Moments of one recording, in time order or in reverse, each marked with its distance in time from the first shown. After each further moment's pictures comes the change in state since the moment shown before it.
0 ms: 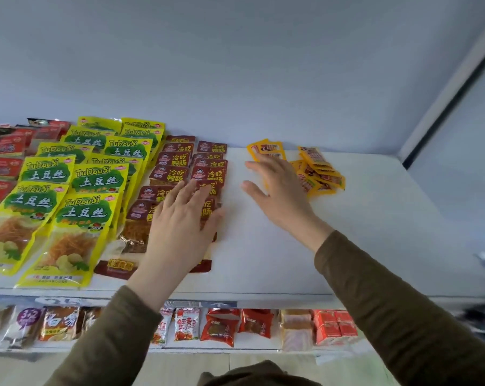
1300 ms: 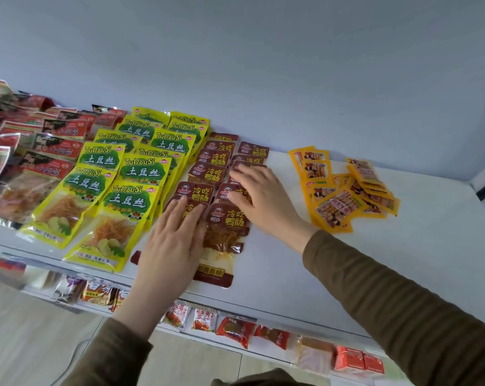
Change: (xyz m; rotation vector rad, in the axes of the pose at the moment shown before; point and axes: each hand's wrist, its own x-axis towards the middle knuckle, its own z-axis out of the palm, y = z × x) left_hand -0.038 -0.055 0.006 0.045 0.057 -0.131; right_hand 0.052 -0.029 0.075 -0.047 -0.175 -0.309
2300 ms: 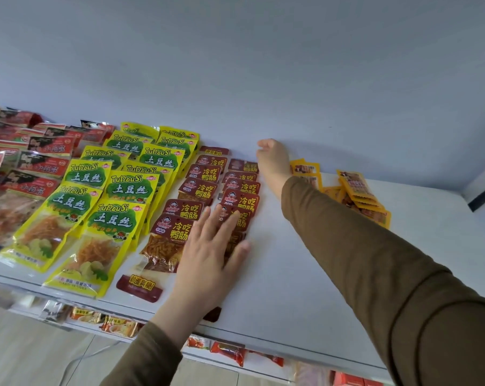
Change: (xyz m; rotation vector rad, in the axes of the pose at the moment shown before) left_hand 0.027 0.060 0.027 -0.154 -0.041 0.084; right_hand 0.106 0.069 -0.014 0.735 0.260 0.666
